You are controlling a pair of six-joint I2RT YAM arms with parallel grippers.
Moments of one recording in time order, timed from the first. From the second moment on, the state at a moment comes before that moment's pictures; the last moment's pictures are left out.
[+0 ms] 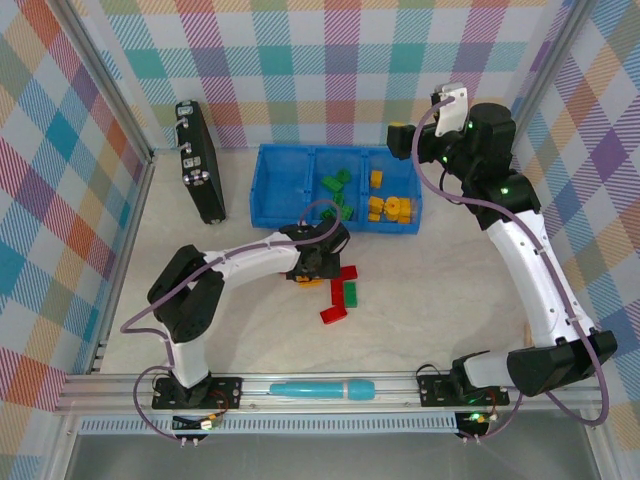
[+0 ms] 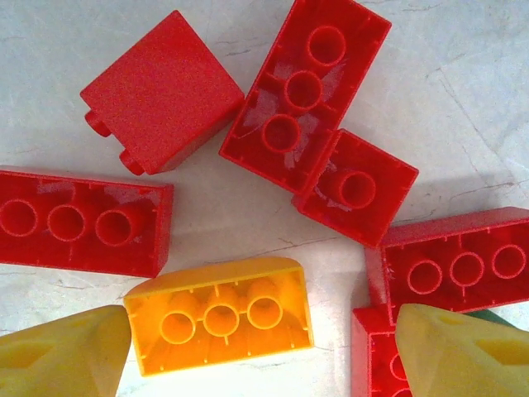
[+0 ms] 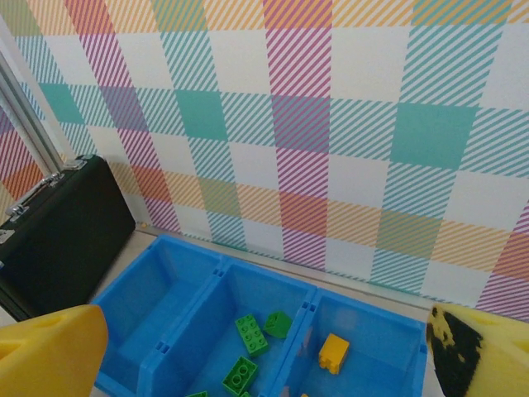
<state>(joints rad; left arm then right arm) -0.83 1.84 1.31 -0.76 -0.21 -0.81 0.29 1.34 1.60 -0.44 -0.15 0.05</state>
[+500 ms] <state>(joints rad) -0.83 1.91 1.32 -0.81 -0.23 -0.80 0.29 1.37 1.61 -0.45 -0.15 0.04</state>
